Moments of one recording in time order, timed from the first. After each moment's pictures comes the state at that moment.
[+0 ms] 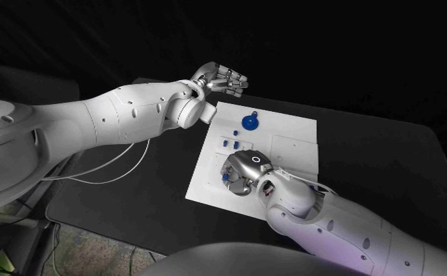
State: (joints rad) left arm 1.23 -0.68 -0.10 1.20 -0.29 -0.32 0.28; left_hand 1.39 -0.02 0.21 -0.10 0.16 1.10 0.13 0.07 0.07 1.11 0.13 0.06 0.06 1.15 0.12 0.06 0.07 0.09 1.09 0.10 0.08 0.20; right arm 0.77 -0.39 0.08 1.44 -1.94 -0.24 -0.29; right_hand 1.20 -0.15 0.56 -0.22 0.11 1.18 0.09 0.07 0.07 1.29 0.04 0.06 0.06 1.45 -0.06 0.78 0.70 0.12 1.47 -0.08 0.40 1.08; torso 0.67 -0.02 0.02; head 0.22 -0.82
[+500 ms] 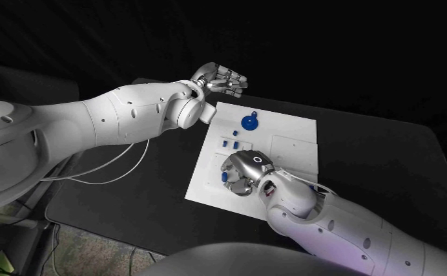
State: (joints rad) left arm 1.23 -0.68 -0.10 1.20 -0.29 -0.32 0.27; left_hand 1.39 -0.02 0.21 -0.10 0.16 1.10 0.13 0.07 0.07 1.11 0.13 0.06 0.06 1.15 0.12 0.06 0.07 0.09 1.09 0.10 0.08 0.20; right arm 0.77 -0.40 0.08 1.44 -1.92 -0.27 -0.29; right_hand 1.24 -0.20 0.48 -0.20 0.09 1.07 0.11 0.07 0.07 1.07 0.10 0.06 0.06 1.43 -0.02 0.78 0.67 0.15 1.47 -0.04 0.37 1.03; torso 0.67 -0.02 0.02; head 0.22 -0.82
